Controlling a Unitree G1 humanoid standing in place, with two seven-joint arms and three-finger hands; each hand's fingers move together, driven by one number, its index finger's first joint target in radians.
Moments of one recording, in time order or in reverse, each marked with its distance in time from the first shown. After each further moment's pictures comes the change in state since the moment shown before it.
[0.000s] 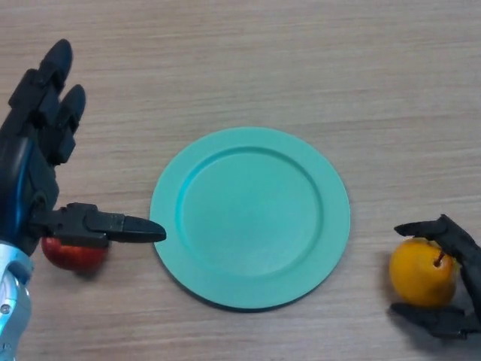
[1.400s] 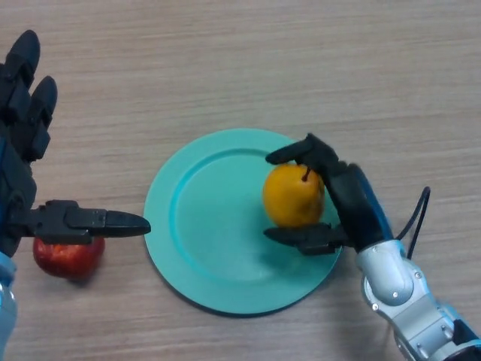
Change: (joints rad) left arm 0.020 0.002 0.041 -0.036 -0.010 -0.008 0.036; right arm -0.372 0.108 0.488 0.023 0.205 0.353 -0.127
